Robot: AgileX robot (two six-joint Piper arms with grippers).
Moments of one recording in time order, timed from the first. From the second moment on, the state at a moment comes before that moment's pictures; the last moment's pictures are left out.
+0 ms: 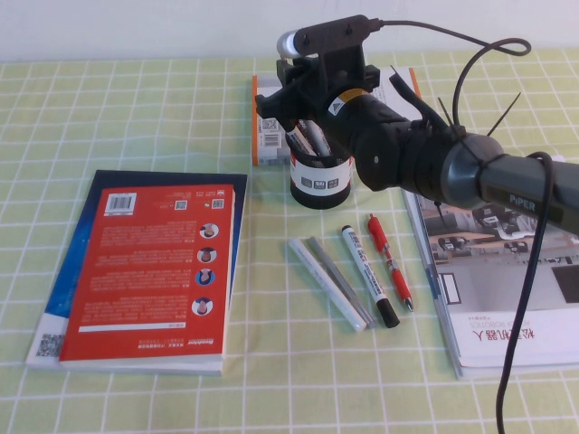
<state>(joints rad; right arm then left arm) 0.60 2.19 -1.69 0.31 -0.32 -0.18 0.00 -0.02 0.03 -0.07 0.39 0.16</state>
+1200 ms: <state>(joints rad) 0.60 2.26 -1.87 0.29 -0.14 -0.18 0.00 -0.02 0.03 -0.07 0.39 0.16</state>
